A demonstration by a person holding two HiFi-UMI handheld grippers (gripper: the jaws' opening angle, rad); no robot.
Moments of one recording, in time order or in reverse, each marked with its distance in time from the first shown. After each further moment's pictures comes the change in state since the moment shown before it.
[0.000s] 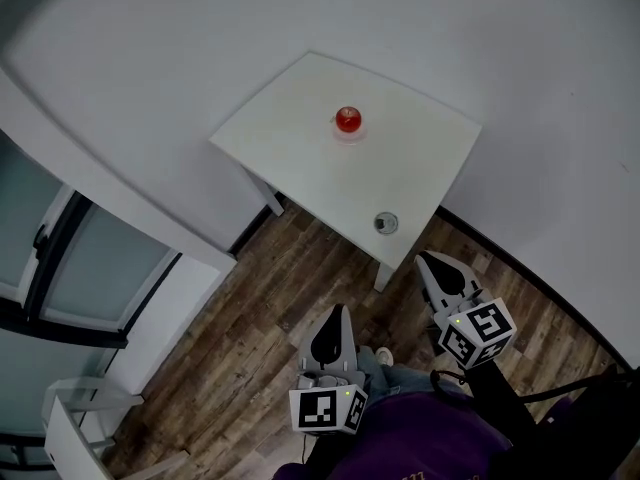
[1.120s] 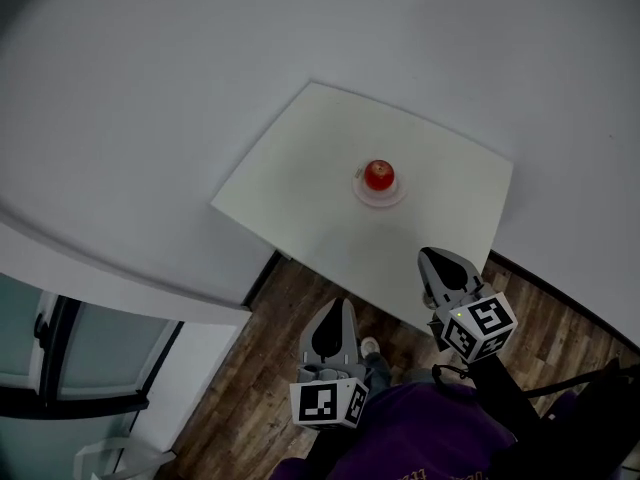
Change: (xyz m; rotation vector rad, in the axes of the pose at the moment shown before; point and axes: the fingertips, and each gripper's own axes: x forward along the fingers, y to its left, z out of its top) left arm 0.198 0.155 0.059 0.010 0.024 -0.123; right arm 0.226 -0.049 0.041 0.005 0.005 -0.132
